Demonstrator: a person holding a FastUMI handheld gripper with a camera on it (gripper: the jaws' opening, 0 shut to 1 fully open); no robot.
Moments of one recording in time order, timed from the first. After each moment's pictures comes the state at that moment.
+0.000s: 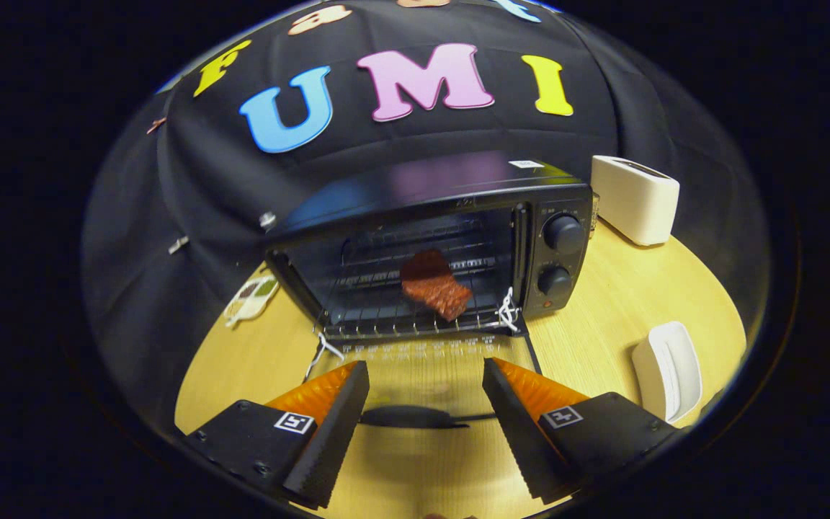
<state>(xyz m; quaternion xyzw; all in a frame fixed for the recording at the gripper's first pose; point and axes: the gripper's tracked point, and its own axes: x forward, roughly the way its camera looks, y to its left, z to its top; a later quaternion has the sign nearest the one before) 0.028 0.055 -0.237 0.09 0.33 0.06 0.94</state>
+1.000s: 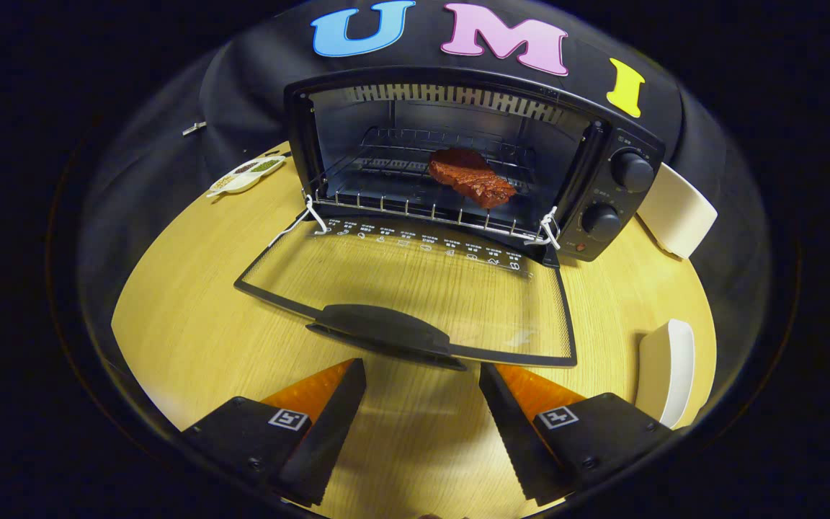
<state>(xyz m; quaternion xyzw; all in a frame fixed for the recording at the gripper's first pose) 0.000 0.052 -0.325 -0.05 0.42 0.10 0.90</state>
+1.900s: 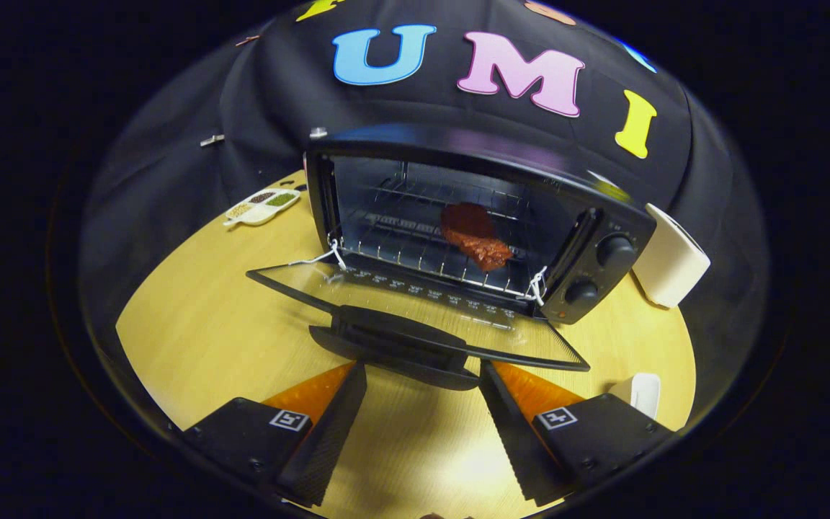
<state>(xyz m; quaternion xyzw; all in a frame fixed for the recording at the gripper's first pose) 0.012 0.059 -0.262 -0.06 0.35 0.12 0.93</state>
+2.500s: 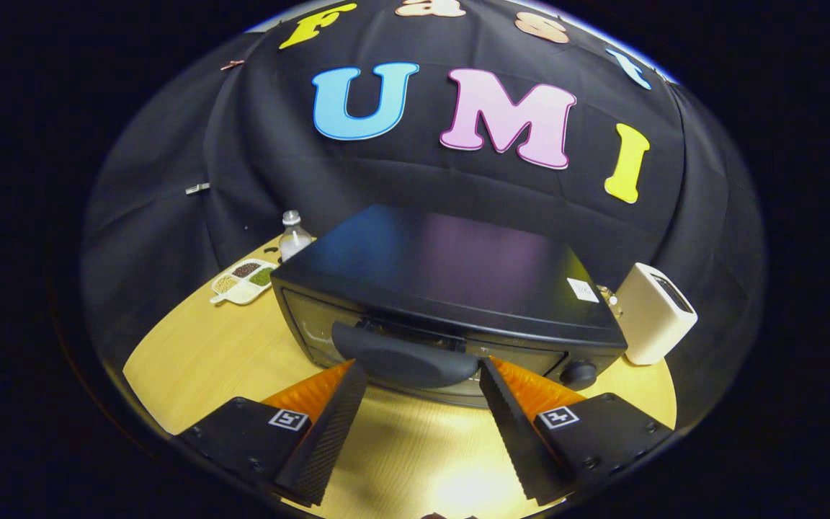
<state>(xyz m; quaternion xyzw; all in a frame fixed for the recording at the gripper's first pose) 0.080 0.061 -0.170 -0.05 0.24 0.12 0.96</state>
